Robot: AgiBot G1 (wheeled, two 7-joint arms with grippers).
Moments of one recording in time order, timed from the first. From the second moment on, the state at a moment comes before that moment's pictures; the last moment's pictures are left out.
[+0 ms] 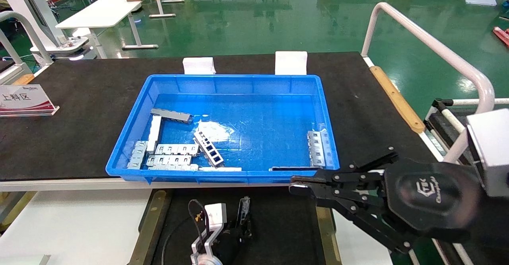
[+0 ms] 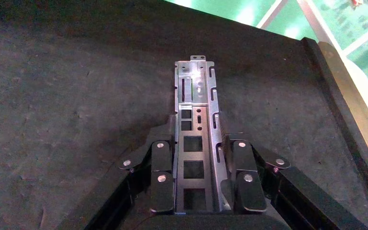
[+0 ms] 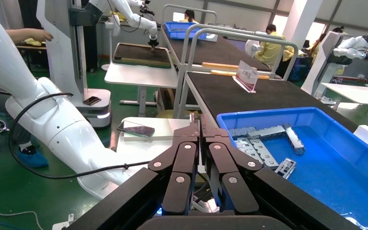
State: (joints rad) left arm -0.85 1.36 1.08 -0.93 0.68 -0.36 -0.34; right arm 1.10 -0.57 -0.40 1.26 -0.65 -1.45 0.12
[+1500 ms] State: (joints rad) left arm -0.79 0.85 0.94 -1.35 0.85 0.20 -0.37; right arm 1.10 -0.57 -0.40 1.26 -0.65 -1.45 0.12
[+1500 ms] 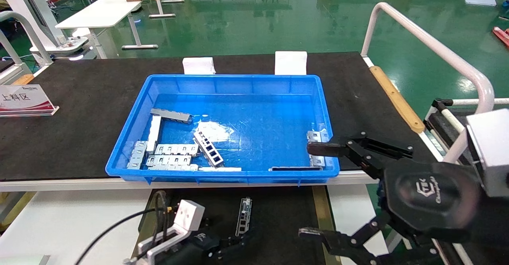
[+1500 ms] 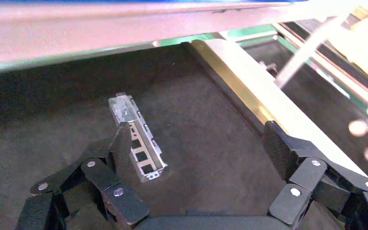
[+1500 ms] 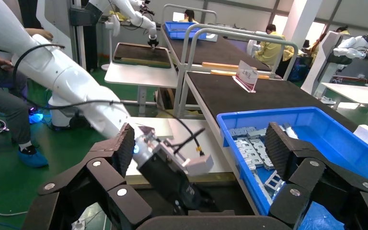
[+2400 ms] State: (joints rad) left arm -0.71 0.62 0.52 -1.30 0.61 0.97 0.18; right arm 1.10 -0.57 -0.40 1.26 -0.65 -1.45 0.12
